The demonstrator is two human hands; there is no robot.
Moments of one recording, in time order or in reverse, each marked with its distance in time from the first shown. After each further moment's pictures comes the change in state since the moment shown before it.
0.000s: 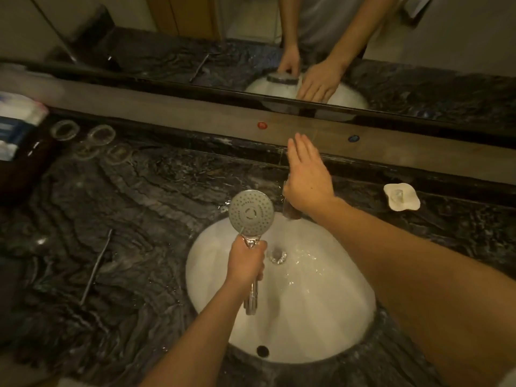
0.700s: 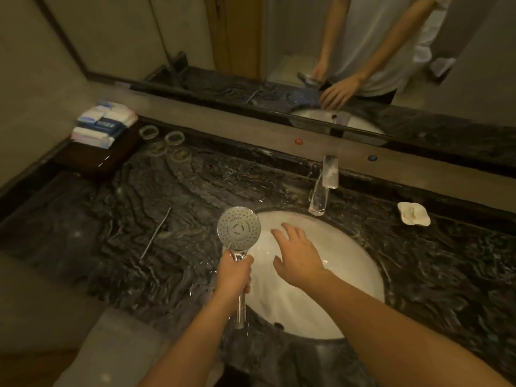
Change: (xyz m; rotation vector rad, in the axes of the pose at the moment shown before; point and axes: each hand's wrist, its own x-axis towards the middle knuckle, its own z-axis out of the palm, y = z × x) left_hand -0.098 -0.038 -0.091 -0.102 0.178 0.028; right_hand -0.174 -0.094 0.026 0.099 -0.259 -0.148
